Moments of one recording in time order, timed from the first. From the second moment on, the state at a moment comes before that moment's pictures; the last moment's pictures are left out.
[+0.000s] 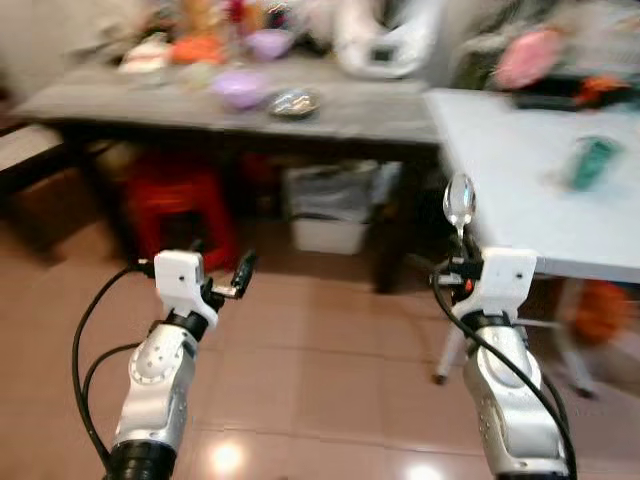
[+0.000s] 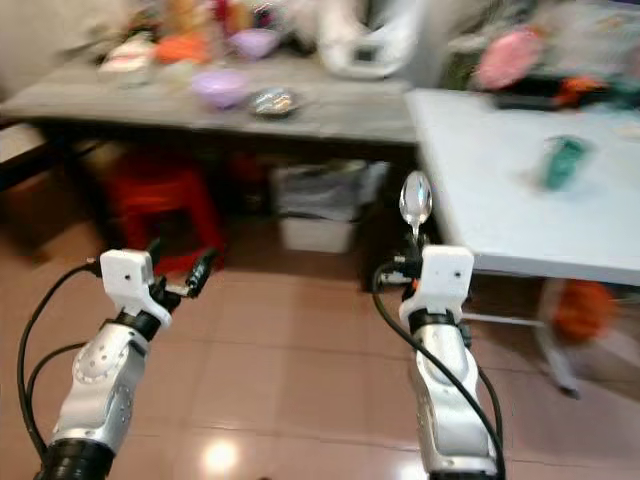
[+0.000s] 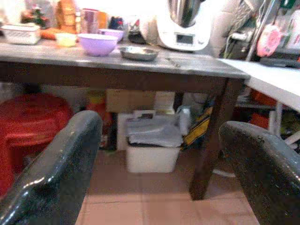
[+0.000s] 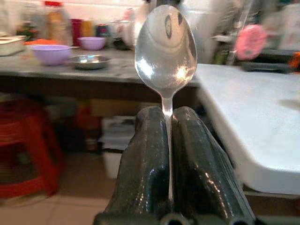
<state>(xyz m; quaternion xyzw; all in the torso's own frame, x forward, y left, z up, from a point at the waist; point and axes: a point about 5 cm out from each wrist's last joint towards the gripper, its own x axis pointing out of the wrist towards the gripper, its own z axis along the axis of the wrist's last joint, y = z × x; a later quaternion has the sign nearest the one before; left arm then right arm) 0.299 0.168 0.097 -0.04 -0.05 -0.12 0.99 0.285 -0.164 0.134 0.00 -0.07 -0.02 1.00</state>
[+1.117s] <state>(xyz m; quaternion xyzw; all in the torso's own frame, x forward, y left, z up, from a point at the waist) 0.302 0.145 0.098 -0.05 -0.05 -0.15 0.99 0.285 -0.176 0.134 0.00 -0.07 -0.05 1.00</state>
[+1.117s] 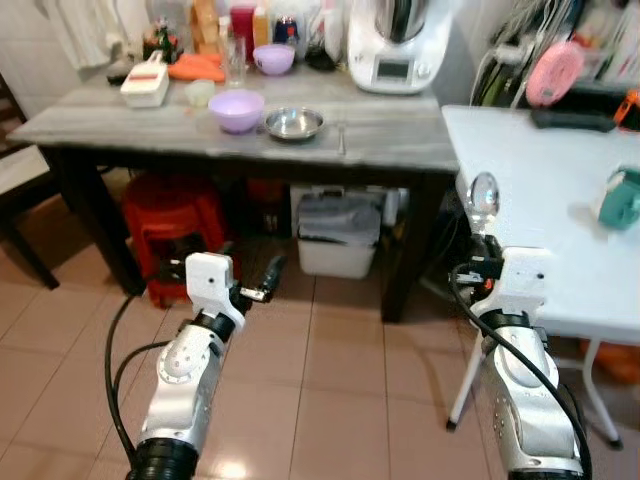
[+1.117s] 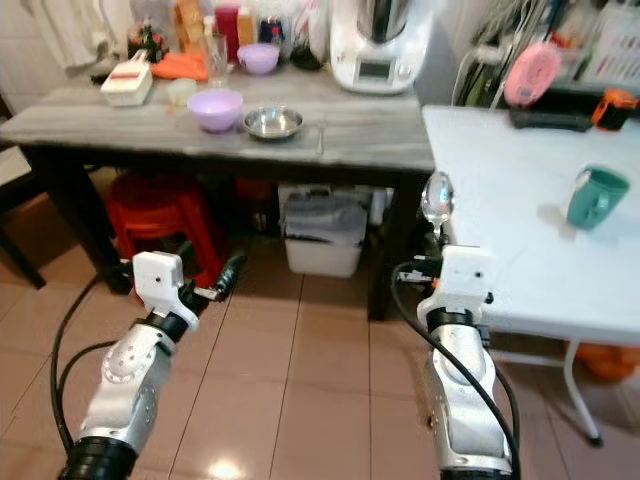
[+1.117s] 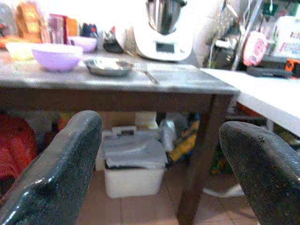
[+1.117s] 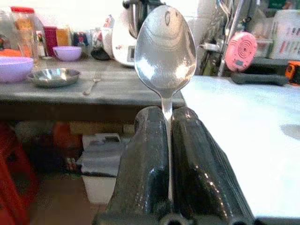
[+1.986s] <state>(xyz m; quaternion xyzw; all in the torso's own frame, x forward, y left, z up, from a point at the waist) 0.305 0.166 0.109 -0.02 -0.08 -0.13 0.99 0.283 -0.147 0.148 -0.03 -0.13 0.00 0.99</state>
